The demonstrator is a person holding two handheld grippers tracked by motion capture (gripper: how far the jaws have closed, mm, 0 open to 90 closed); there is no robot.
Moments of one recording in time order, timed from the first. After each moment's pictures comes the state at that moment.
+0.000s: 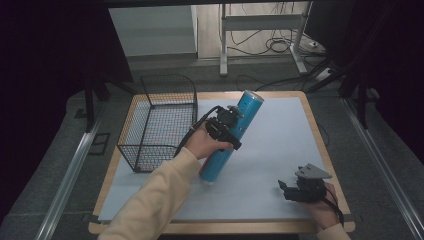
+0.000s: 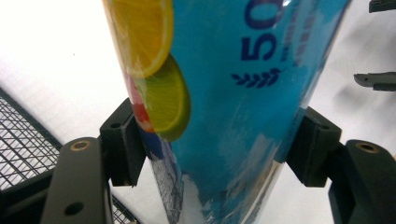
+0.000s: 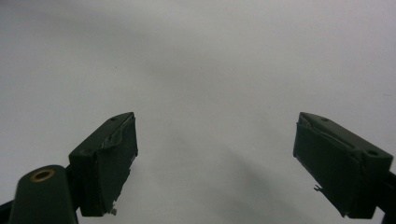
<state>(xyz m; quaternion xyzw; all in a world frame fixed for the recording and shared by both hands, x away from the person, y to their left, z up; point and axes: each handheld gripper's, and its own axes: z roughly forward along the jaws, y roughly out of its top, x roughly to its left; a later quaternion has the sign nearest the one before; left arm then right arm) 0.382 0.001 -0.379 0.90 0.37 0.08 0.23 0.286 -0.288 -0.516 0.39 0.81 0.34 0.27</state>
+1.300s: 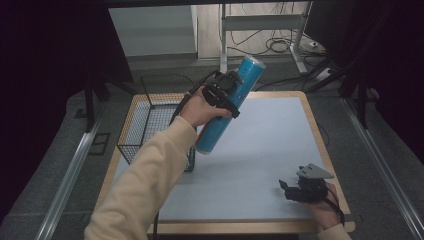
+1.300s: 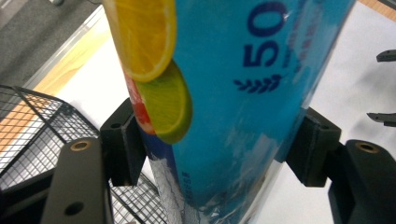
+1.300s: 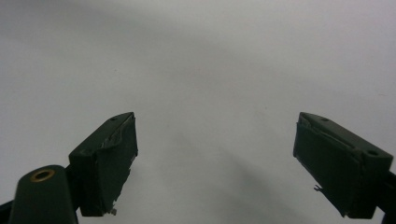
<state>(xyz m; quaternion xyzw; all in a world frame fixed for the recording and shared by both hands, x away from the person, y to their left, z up) 0.420 0.012 -0.299 0.90 0.35 0.14 0.23 0.286 -0.291 -0.514 0.40 0.81 0.34 0.27</state>
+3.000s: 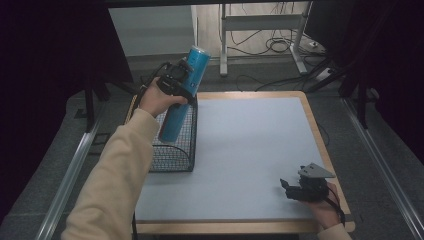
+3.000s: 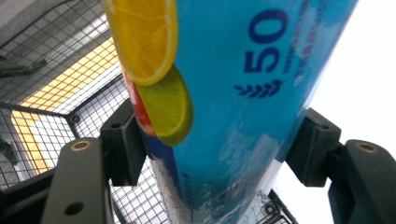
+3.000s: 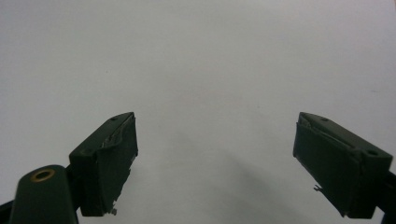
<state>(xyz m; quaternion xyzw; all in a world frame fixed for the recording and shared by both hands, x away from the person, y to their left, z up) 0.455 0.127 -0.314 0.85 0.46 0.16 0.21 0.288 -0.294 -0.514 0.40 0.80 0.34 0.27</state>
